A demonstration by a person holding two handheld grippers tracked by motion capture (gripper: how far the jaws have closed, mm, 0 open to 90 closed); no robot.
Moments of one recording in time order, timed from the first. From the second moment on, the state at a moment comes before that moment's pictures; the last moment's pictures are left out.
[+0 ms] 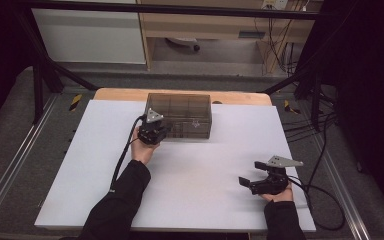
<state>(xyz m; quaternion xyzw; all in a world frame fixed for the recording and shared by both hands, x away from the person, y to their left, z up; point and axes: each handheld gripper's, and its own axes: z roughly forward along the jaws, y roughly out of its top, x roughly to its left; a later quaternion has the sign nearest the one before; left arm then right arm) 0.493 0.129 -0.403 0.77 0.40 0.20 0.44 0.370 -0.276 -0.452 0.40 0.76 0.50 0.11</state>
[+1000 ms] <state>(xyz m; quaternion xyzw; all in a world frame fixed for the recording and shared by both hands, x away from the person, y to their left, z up) 0.482 0.131 -0.404 0.78 0.40 0.21 0.44 0.370 -0.276 -0.452 0.40 0.76 0.50 0.11</state>
